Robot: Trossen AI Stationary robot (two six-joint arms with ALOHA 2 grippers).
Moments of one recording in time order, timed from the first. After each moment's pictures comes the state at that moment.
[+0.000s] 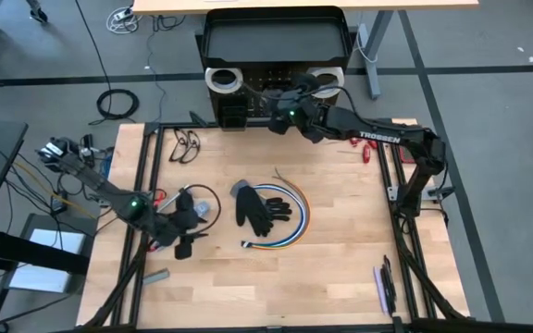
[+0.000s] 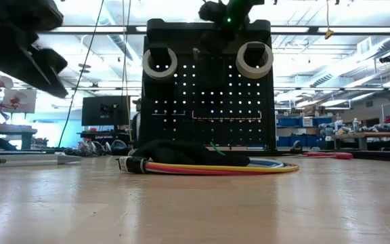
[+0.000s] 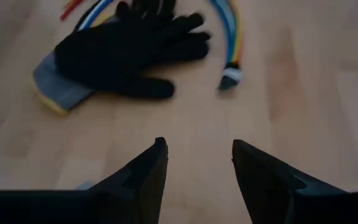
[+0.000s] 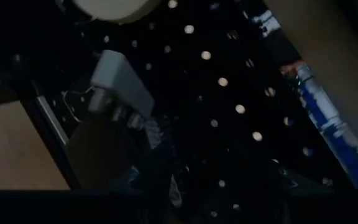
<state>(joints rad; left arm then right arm) -0.60 0.92 0.50 -0.43 -0.47 -0.51 -0.32 1.74 1.65 -0.39 0.81 -0.41</state>
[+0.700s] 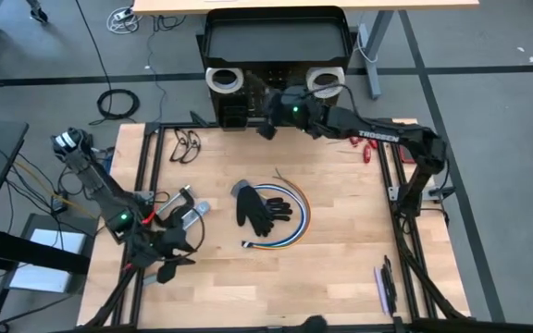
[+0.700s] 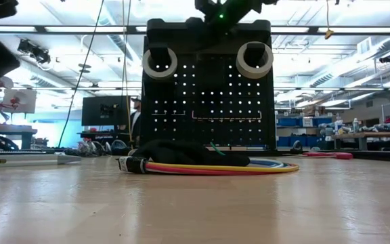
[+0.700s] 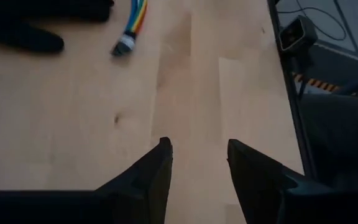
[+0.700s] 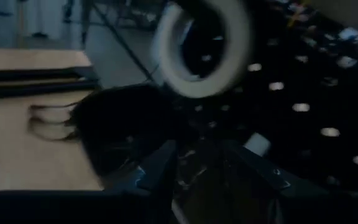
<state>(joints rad) -0.91 0.93 0.50 -0.37 -0.45 -0.93 -0.36 1.75 1.61 -0.21 0.42 -0.22</state>
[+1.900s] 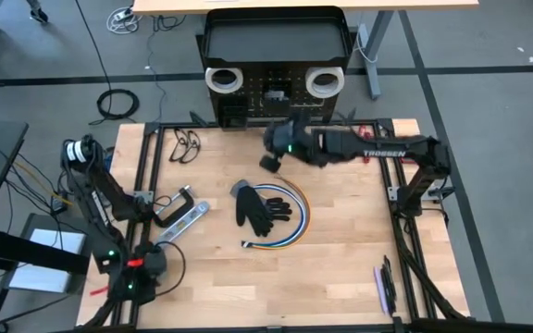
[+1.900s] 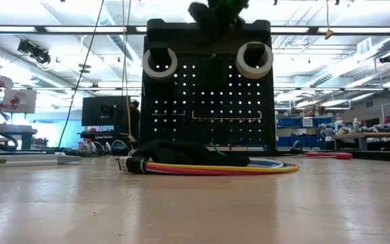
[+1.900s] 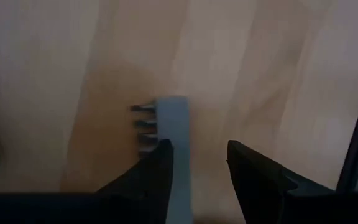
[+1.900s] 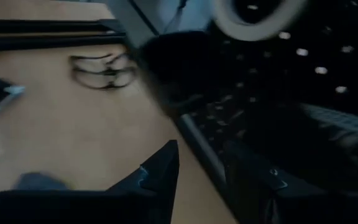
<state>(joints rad) -1.33 1.28 0.53 -0.51 -0.21 -1.61 -0.11 1.71 1.61 -0.53 0.60 -0.02</state>
